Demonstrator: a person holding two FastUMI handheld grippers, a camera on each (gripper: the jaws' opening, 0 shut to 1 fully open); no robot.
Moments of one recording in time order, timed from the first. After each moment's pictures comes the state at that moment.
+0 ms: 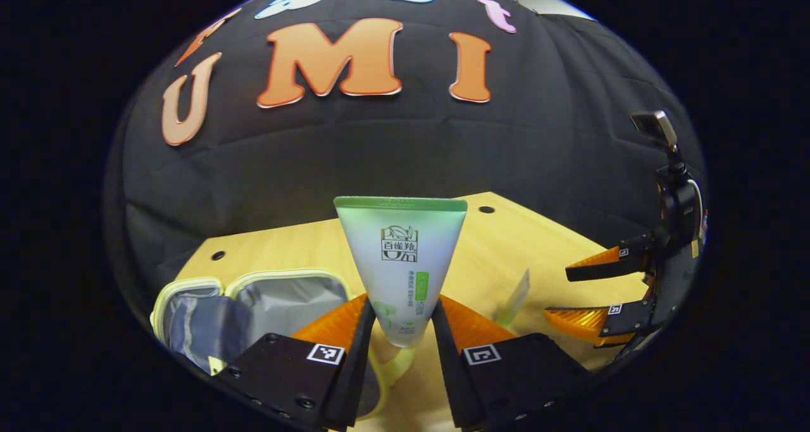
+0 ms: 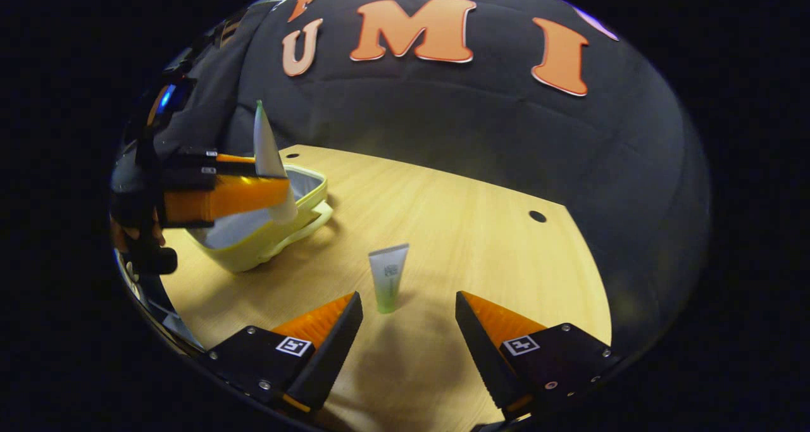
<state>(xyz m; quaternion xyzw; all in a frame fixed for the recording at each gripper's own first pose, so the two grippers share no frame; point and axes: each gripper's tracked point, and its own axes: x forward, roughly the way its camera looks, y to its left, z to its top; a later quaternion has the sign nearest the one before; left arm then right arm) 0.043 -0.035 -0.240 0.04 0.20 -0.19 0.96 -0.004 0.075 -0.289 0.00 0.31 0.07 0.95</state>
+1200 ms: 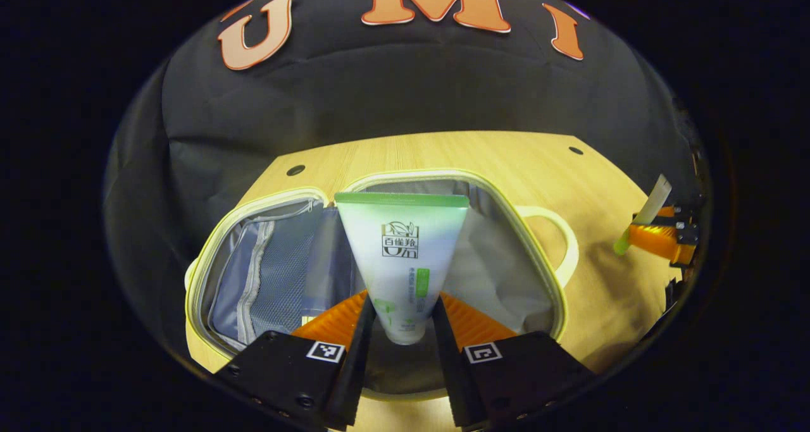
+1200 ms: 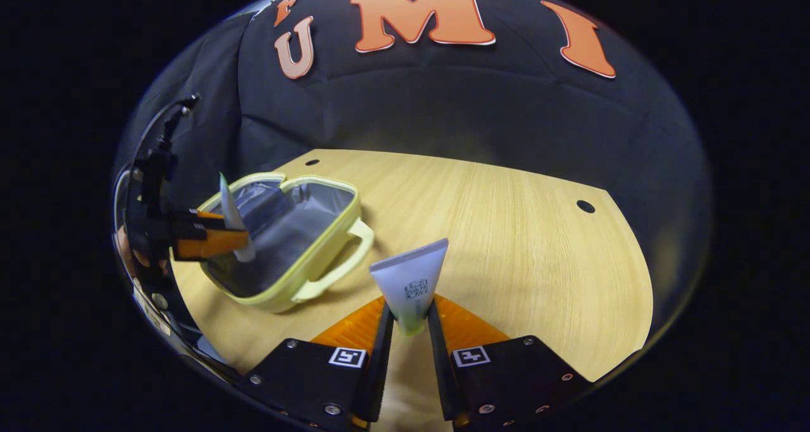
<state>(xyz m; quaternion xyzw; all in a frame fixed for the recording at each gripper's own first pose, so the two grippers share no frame) 0.028 0.140 -0.337 0.05 0.39 -0.08 0.92 0.041 0.144 -0.268 0.07 0.33 0.10 0.94</state>
